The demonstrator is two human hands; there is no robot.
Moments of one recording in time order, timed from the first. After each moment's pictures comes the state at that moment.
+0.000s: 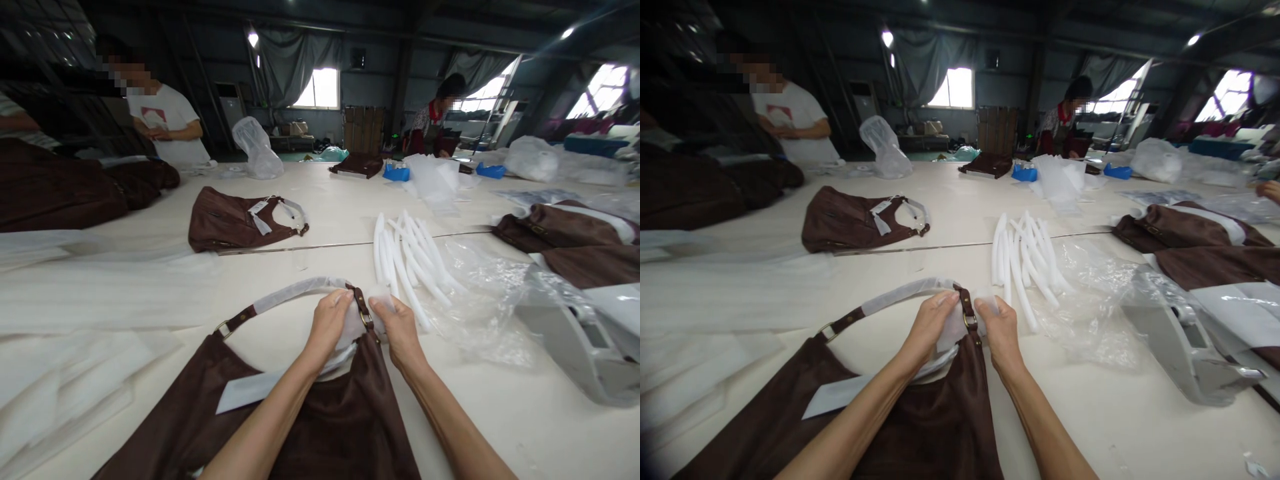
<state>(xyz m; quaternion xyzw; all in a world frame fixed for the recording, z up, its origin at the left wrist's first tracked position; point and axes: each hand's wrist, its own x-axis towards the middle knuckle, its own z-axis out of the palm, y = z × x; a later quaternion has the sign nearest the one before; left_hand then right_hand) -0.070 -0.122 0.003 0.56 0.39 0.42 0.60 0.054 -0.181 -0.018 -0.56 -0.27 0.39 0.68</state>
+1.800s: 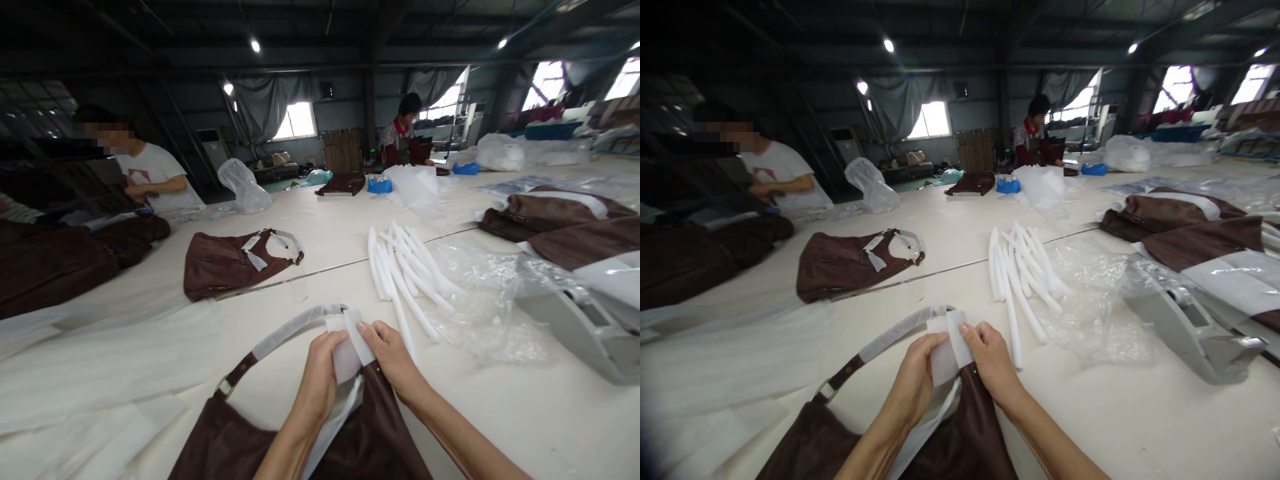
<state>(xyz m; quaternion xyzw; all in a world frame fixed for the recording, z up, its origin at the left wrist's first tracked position) -0.093 -0.142 0.026 0.46 0.35 0.40 0.71 0.023 -0.181 -0.010 -0.59 -0.35 0.40 0.61</state>
